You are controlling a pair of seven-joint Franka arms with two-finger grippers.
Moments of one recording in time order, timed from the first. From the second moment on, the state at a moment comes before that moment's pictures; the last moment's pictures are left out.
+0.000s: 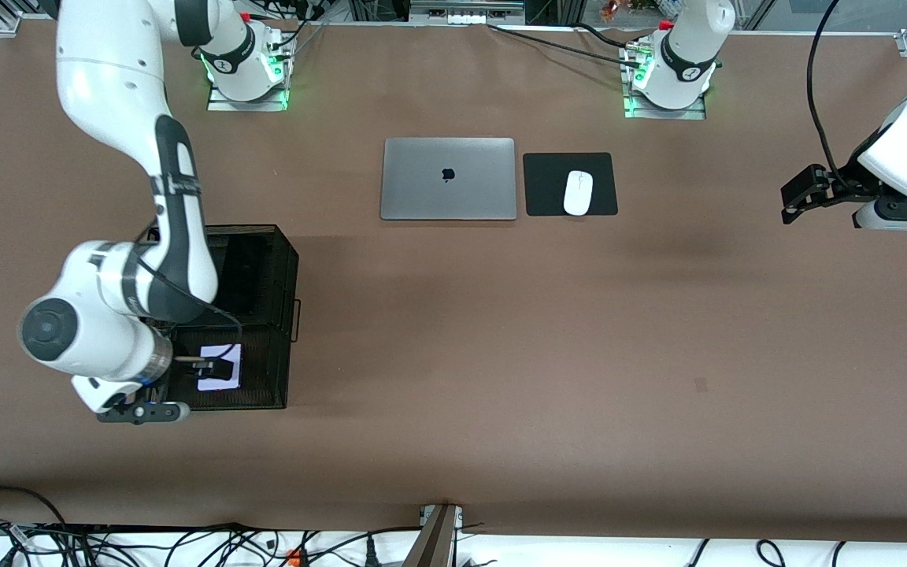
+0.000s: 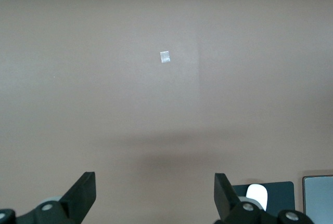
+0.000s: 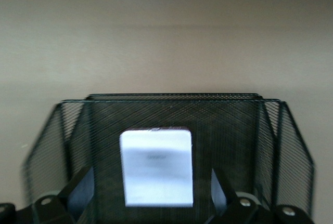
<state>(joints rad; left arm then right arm) -0.01 -0.02 -0.04 -1.70 0.03 1.73 -0.01 0.41 0.79 -0.46 -1.23 0.38 1.97 -0.09</state>
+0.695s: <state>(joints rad) -0.01 -0.02 -0.04 -1.70 0.03 1.73 -0.01 0.42 0.41 -0.50 -1.30 0.13 1.58 -0.09</state>
